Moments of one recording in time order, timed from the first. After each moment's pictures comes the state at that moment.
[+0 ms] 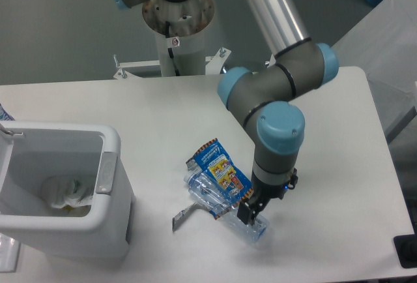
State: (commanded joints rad) arm 2.51 -2.23 -1.37 -0.98 1.50 -0.23
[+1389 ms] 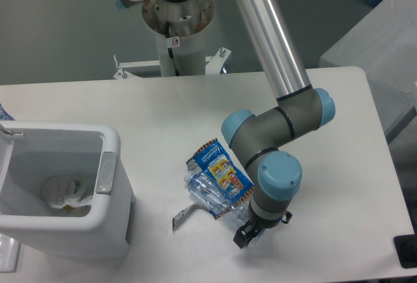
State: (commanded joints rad) arm 2.48 -2.33 -1.34 -0.98 1.51 -0.24
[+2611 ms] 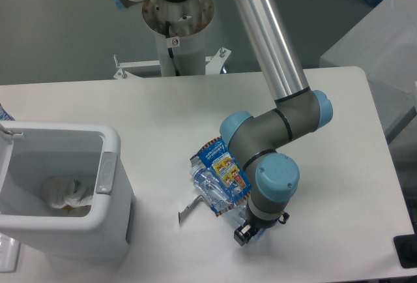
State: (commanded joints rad) arm 2.47 -2.33 -1.35 -0.98 1.51 -0.24
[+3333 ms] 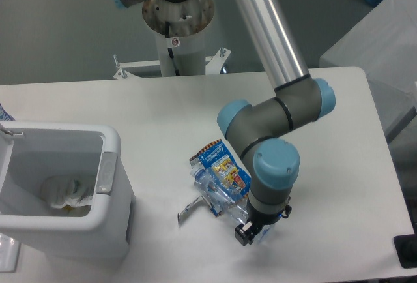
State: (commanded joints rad) arm 2.47 -2.18 -1.32 -0.92 1.51 -0.23
